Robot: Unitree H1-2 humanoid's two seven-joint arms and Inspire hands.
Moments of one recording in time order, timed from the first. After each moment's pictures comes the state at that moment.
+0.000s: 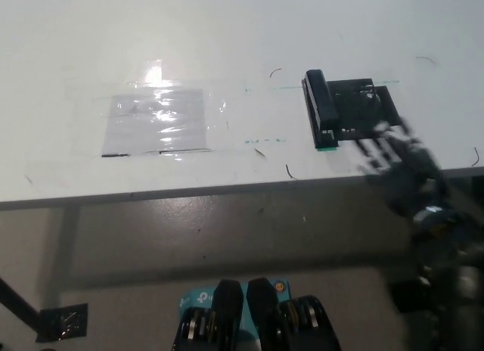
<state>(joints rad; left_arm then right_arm) 0.14 0.27 0.45 0.11 -0.31 0.15 -0.07 -0.42 -0.01 -0.17 -0.11 0.97 0.46 -0.61</state>
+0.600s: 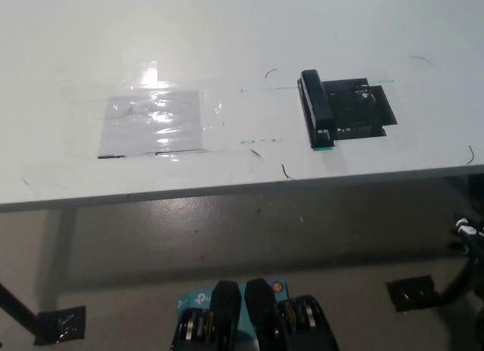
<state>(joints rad) 0.14 0.27 0.46 0.11 -0.31 0.16 -0.07 -0.20 -0.17 -0.14 0.13 0.62 0.26 -0.45</state>
